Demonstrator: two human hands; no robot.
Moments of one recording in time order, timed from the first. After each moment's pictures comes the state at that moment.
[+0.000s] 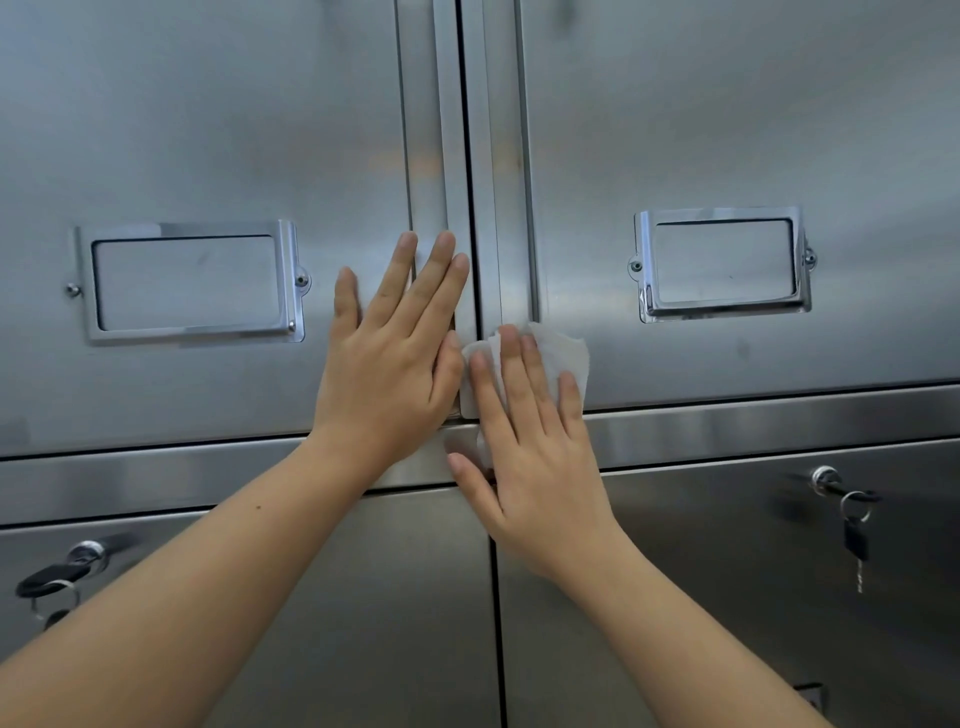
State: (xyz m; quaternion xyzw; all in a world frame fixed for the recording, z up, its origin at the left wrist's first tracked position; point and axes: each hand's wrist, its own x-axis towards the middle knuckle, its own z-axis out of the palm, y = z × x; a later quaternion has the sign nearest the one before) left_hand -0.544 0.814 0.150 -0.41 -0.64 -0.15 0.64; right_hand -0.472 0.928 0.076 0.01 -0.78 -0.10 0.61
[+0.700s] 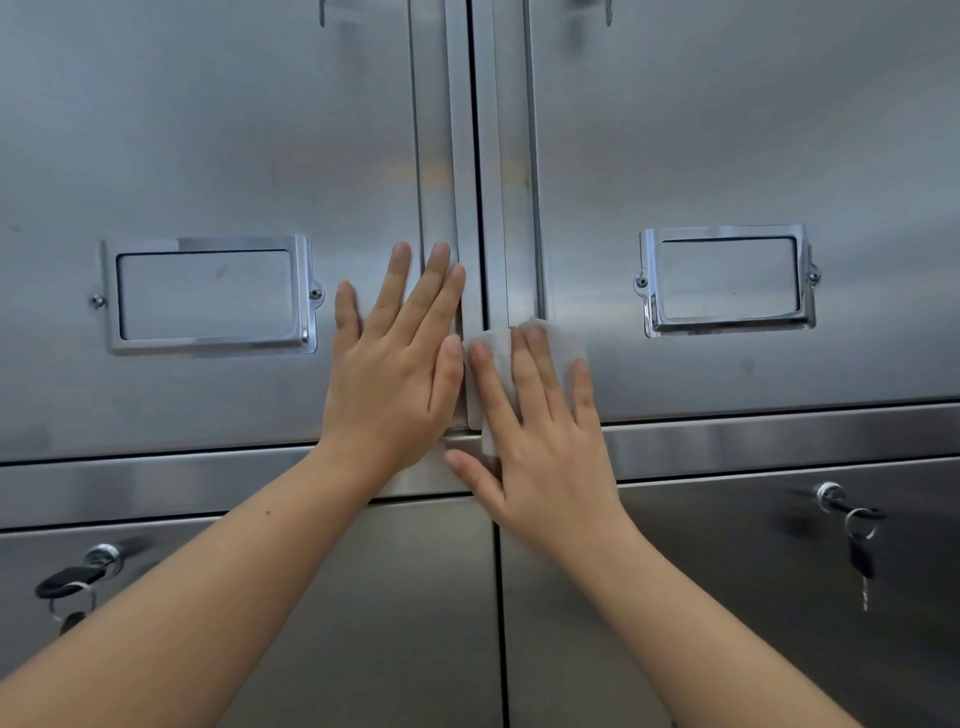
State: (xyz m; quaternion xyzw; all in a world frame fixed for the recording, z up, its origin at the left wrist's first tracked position) left_hand -0.541 0.811 0.151 -0.40 -0.65 -0.20 0.61; right_hand -0.470 0.929 0.093 -0.03 -0.78 -0.18 0.60
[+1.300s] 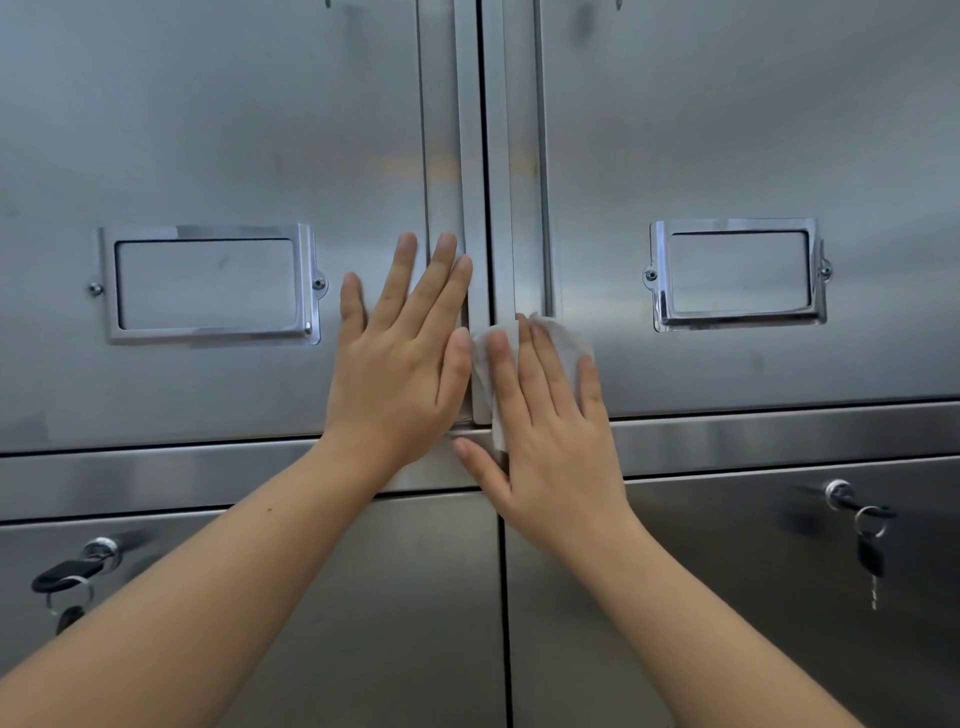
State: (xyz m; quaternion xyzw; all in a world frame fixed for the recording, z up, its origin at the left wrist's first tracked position) left_hand -0.541 0.812 0.150 -0.41 -0.65 -0.19 0.61; right_hand -0.474 0.931 0.091 -0.05 -0.77 -0.17 0.61
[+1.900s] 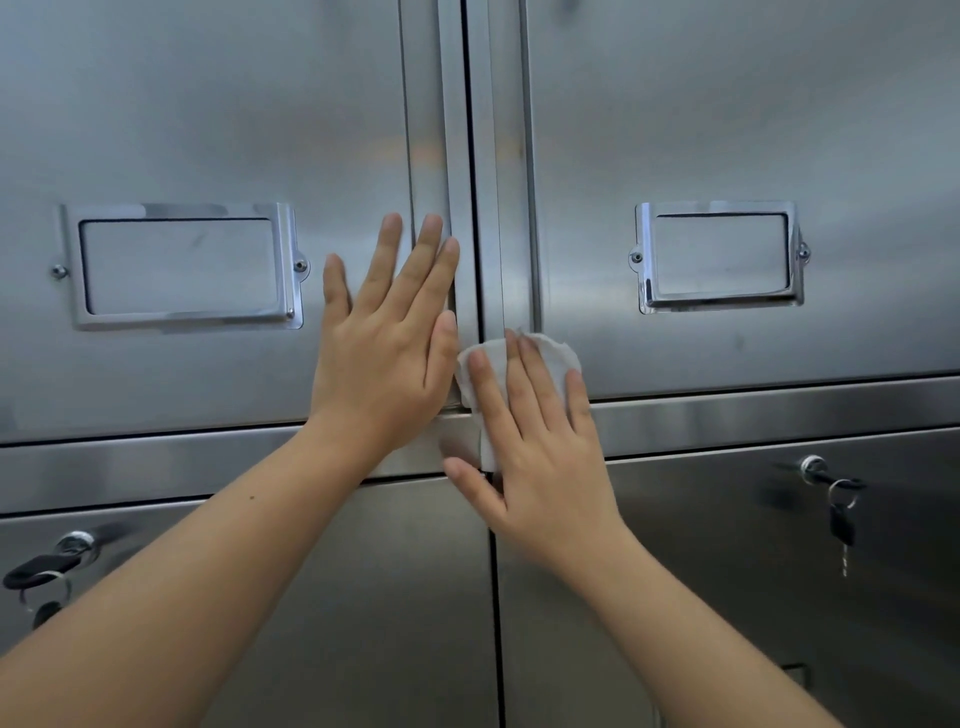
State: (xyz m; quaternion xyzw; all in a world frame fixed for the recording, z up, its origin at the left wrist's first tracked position) left_hand -0.544 0.811 0.150 -0.41 -0.65 -0.18 0.62; right_hand -0.469 0.930 0.070 -0.03 -0.80 -0.15 0.59
